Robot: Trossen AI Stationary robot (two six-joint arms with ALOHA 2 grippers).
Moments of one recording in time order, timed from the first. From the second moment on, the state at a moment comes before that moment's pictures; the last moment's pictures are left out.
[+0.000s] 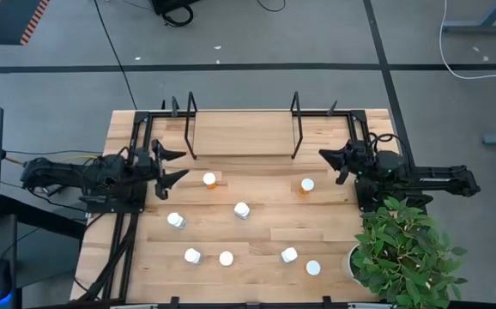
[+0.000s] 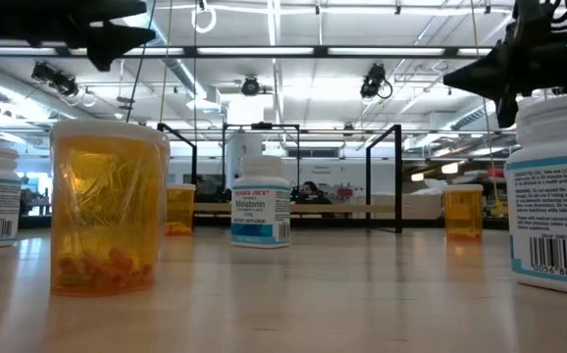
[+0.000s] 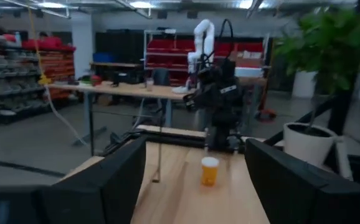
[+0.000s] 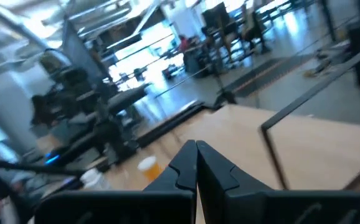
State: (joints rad) left arm -0.09 0.37 0.27 0.23 -0.34 -0.01; right arm -0.06 0.14 0.13 0.05 0.39 0.43
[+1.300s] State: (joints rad) left arm 0.08 1.36 0.89 -0.65 -0.24 -0.03; right arm -0.06 0.47 0.14 0.42 0.35 0.19
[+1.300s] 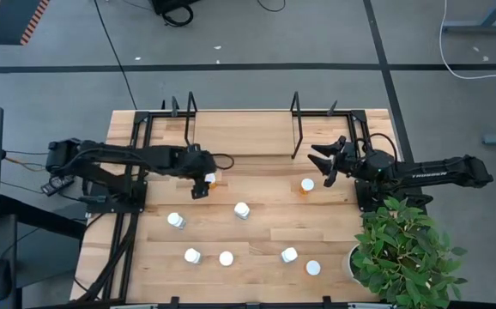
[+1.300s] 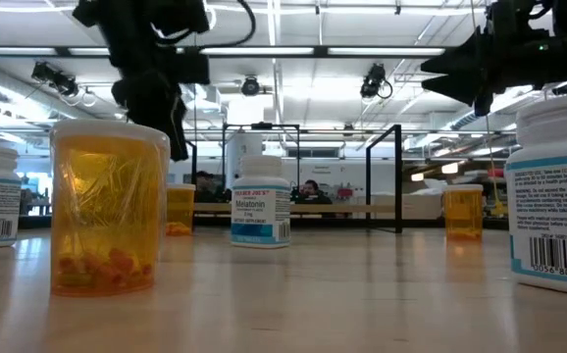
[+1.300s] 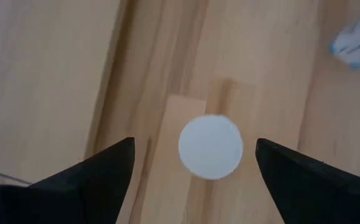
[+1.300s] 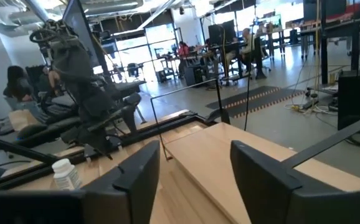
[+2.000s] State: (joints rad) left arm 0.09 1.50 0.89 -0.63 -0.19 -0.01; right arm -0.06 0.47 0.14 0.39 0.35 0.19
